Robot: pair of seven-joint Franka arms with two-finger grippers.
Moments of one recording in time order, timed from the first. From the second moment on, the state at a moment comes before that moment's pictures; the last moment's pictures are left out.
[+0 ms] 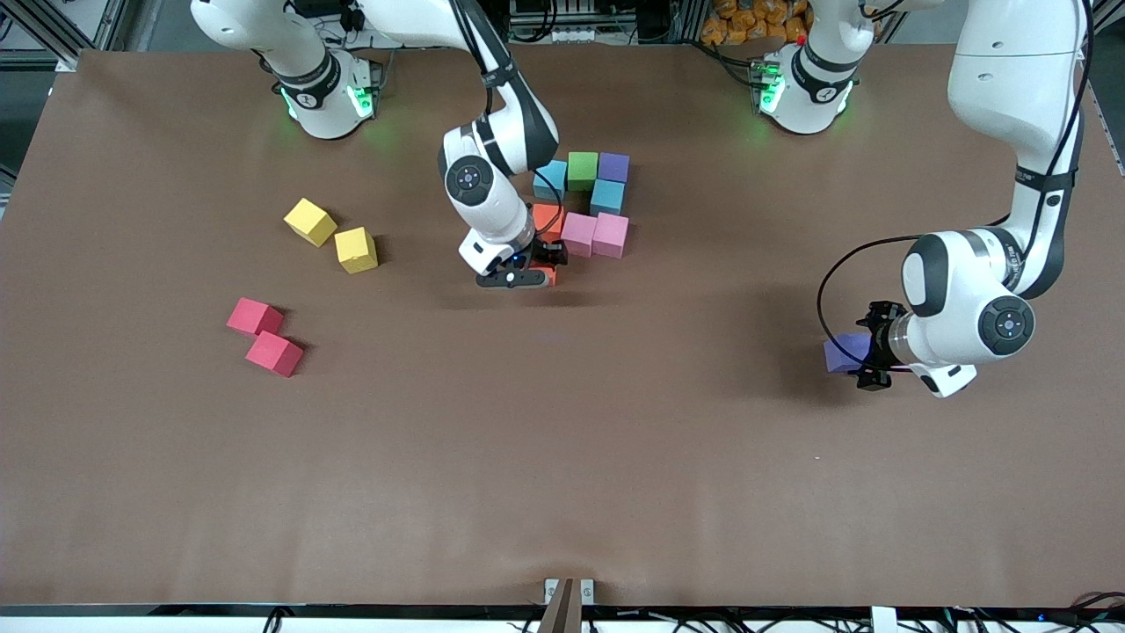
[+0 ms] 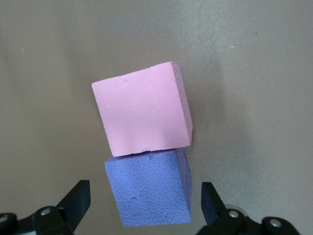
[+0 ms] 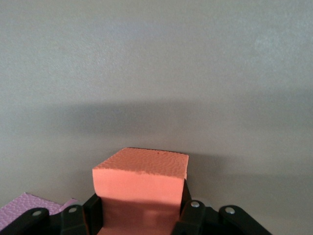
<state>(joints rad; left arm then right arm) -0.15 0.50 0.15 -1.90 -0.12 2.20 -1.29 1.27 0.55 -0.45 -2.02 0.78 2.53 0.31</state>
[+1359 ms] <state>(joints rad) -0.15 0.56 0.15 -1.90 -0.13 2.25 -1.25 1.31 0.53 -0.44 -2.07 0.78 2.62 0.41</state>
